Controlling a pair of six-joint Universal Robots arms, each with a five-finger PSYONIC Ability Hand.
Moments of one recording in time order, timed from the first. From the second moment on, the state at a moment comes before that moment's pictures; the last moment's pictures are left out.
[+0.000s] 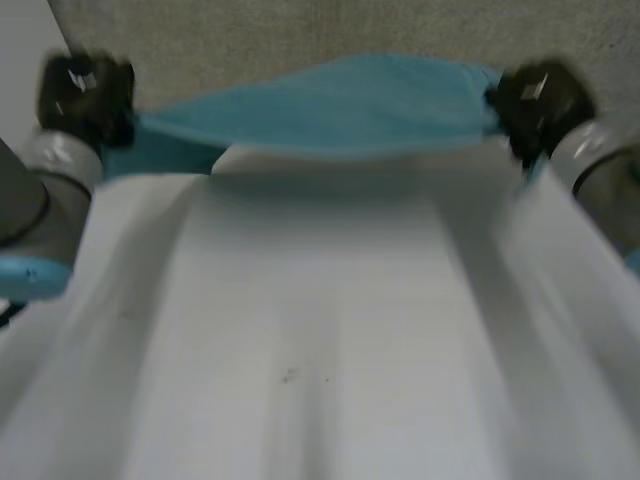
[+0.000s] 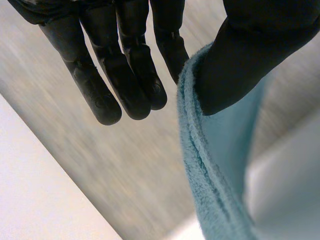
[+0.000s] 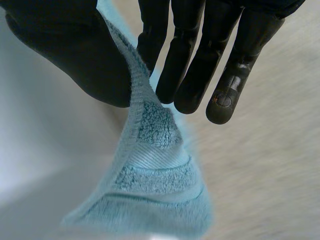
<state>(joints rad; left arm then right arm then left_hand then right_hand) 4.47 -1.92 -1.42 3.51 -1.56 3.51 1.83 -1.16 1.22 -0.02 1.39 2.50 1.13 1.20 1.19 1.20 0.96 0.97 1.17 1.19 1.19 0.99</state>
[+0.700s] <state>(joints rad) 4.55 -1.96 -1.69 3.51 -1.52 3.52 1.64 -1.01 1.56 -0.05 1.33 2.88 1.13 1.20 1.19 1.20 0.96 0.47 0.53 0.54 0.54 0.37</state>
